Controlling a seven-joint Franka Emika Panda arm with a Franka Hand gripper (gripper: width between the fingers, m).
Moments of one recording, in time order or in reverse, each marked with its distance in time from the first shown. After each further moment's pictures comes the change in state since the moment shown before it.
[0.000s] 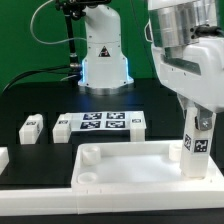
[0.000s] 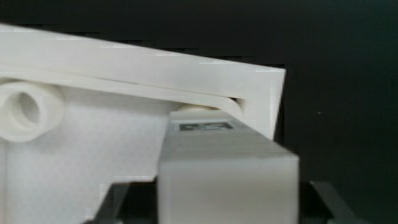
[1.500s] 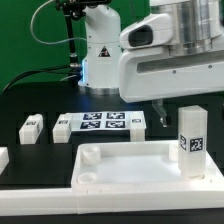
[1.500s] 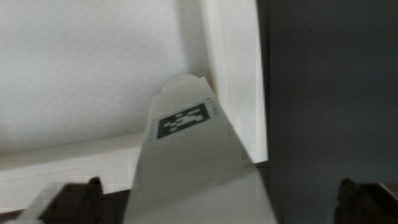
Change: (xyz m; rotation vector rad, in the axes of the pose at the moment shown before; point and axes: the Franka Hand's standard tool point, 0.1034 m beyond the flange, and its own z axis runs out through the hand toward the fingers) arm 0.005 0.000 -0.004 -0.061 -0.019 -1.280
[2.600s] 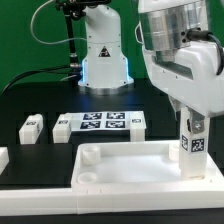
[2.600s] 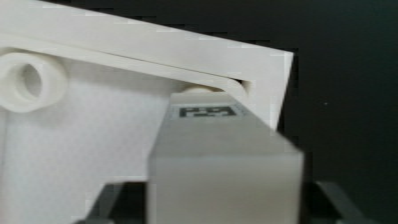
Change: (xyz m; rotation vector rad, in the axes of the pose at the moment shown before) arm 0.001 0.007 0.004 0.027 -0.014 1.106
